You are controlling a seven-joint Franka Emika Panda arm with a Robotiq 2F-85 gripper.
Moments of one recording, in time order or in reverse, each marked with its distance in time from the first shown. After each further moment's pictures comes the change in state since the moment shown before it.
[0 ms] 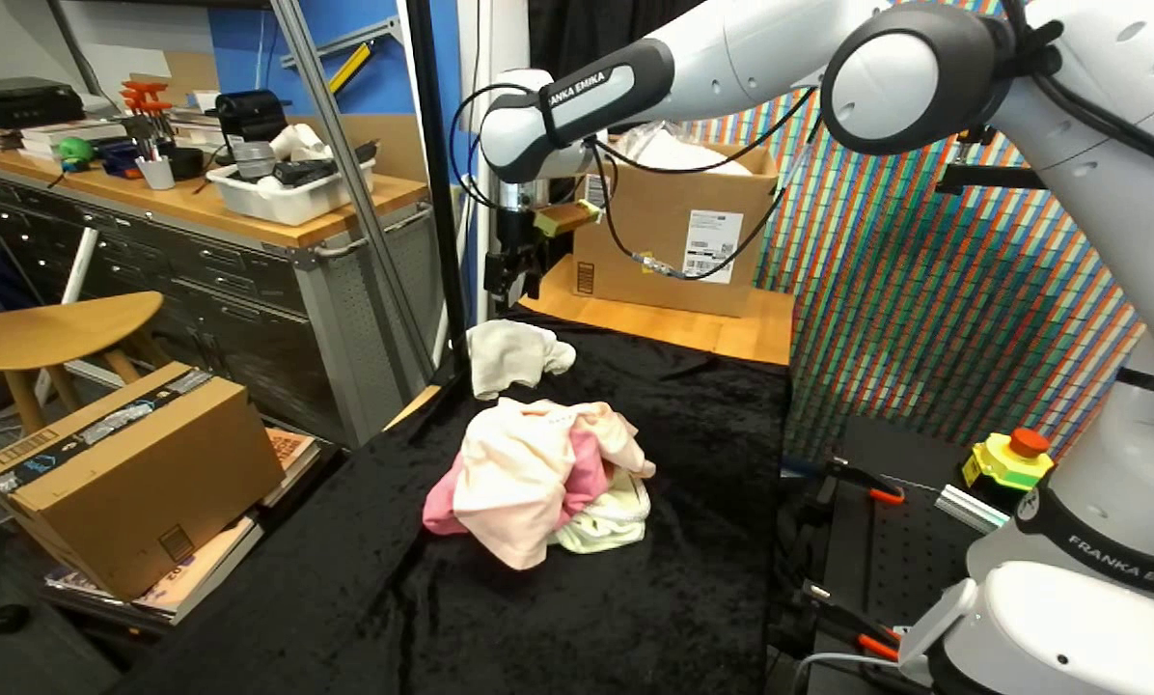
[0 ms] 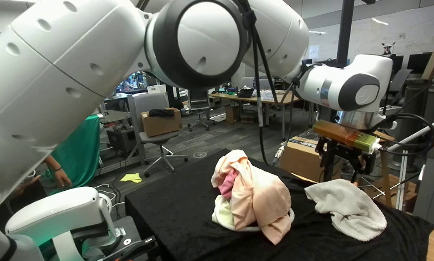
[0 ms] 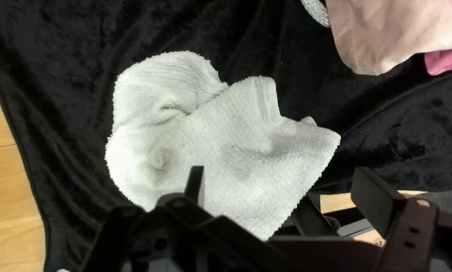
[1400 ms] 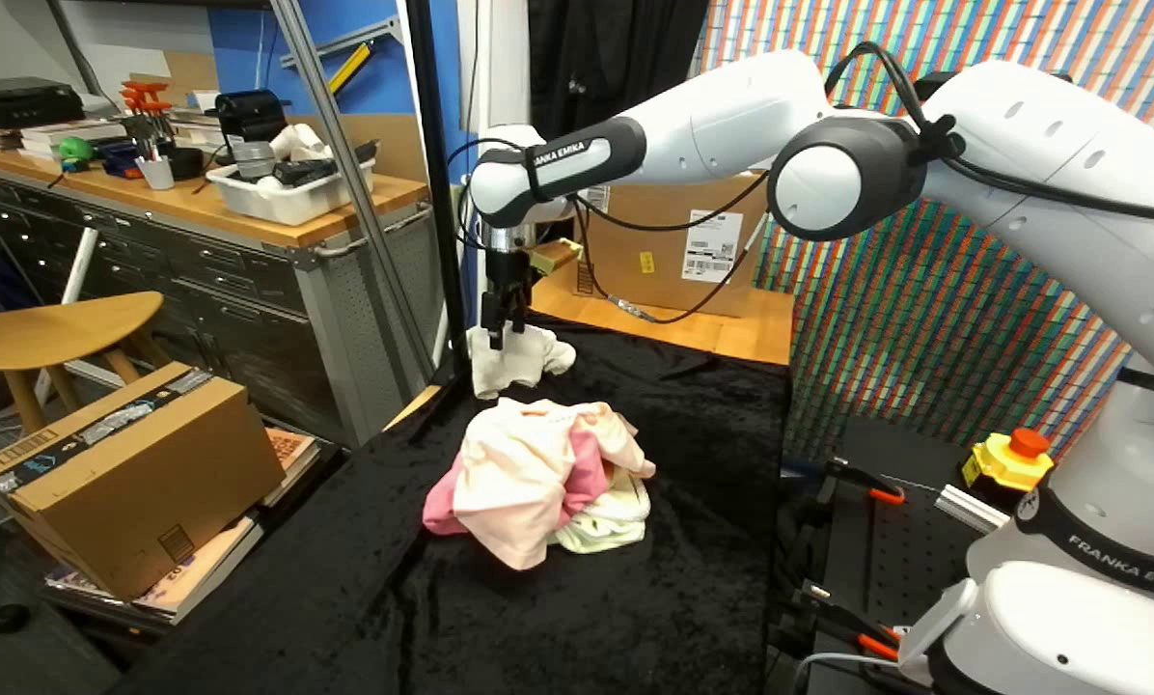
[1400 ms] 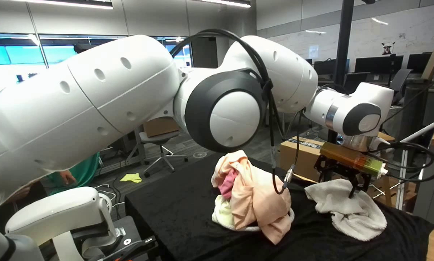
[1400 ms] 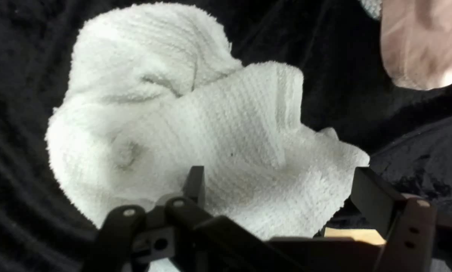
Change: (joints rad) arm -0.019 0.265 0.051 0.303 -0.020 -0.071 -0.173
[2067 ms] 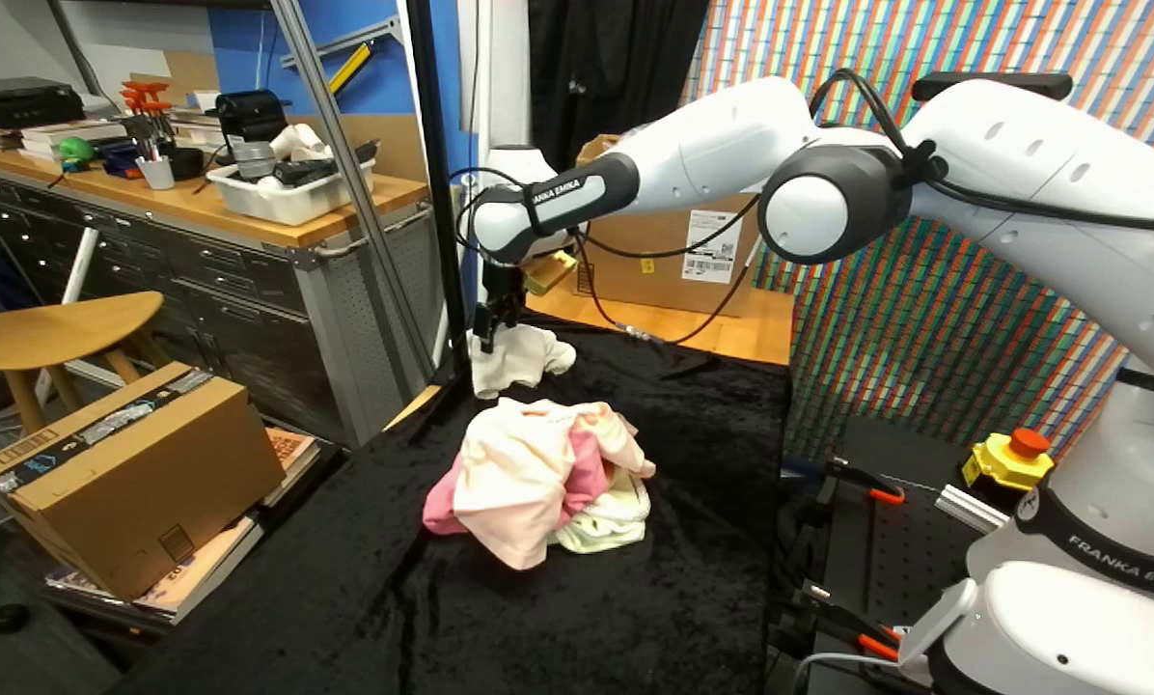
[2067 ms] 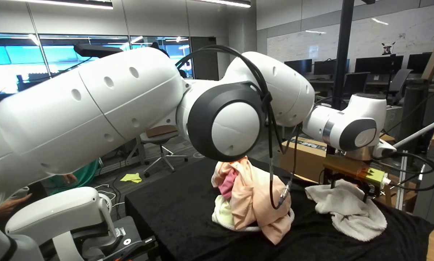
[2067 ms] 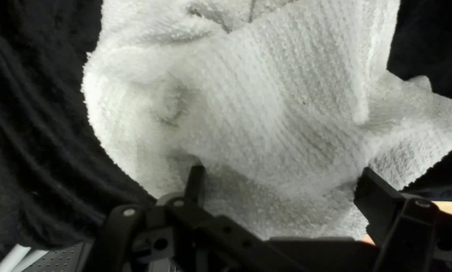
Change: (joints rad) arm 0.026 0.058 -0.054 -0.003 -0.015 0.234 0.051
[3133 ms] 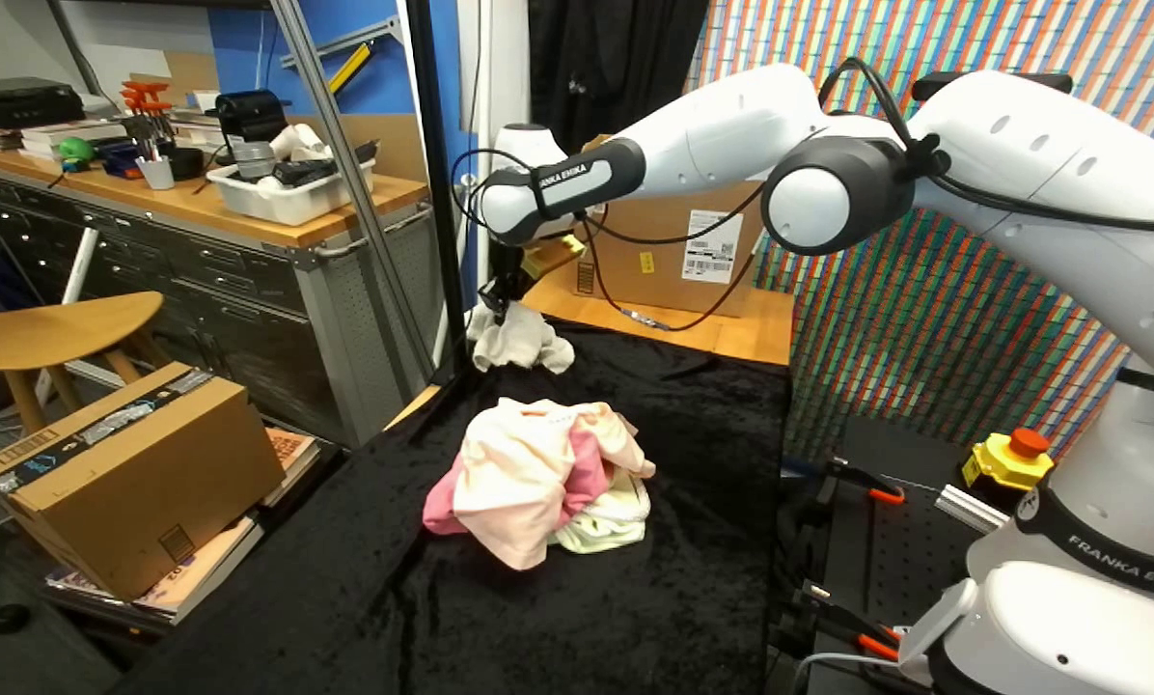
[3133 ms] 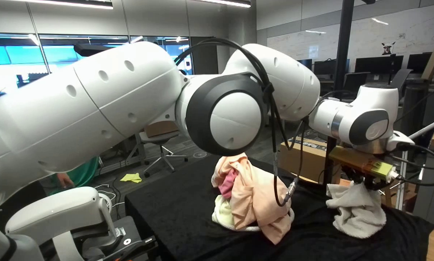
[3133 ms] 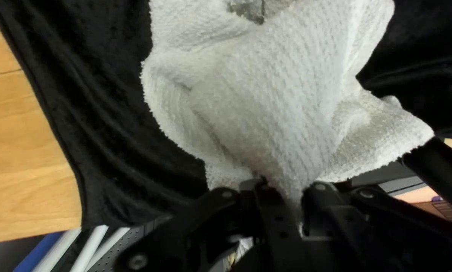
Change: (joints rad) arm -0.012 -0.032 -0.036 0.007 0.002 0.027 0.163
